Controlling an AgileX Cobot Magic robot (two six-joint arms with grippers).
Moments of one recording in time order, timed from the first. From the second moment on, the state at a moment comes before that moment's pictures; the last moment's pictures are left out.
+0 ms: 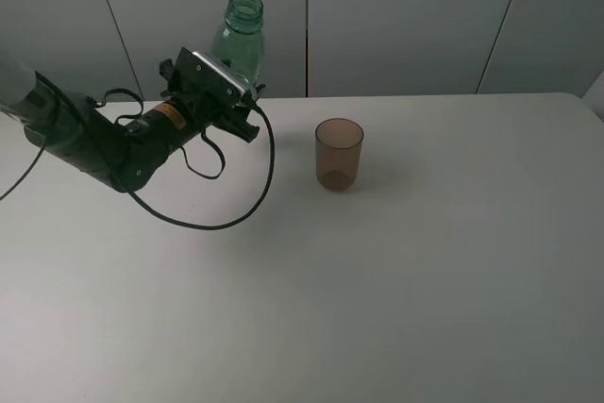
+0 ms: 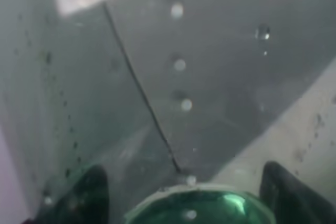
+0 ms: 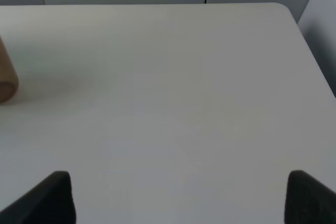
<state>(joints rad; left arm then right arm) -0.42 2.24 -1.05 0.17 -1.11 0.31 -0.03 0.00 -0.50 -0.04 1.10 0.00</state>
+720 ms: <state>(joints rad) -0.40 2.42 -1.57 0.51 -0.87 0.47 -0.03 0.00 -0.50 -0.04 1.10 0.00</state>
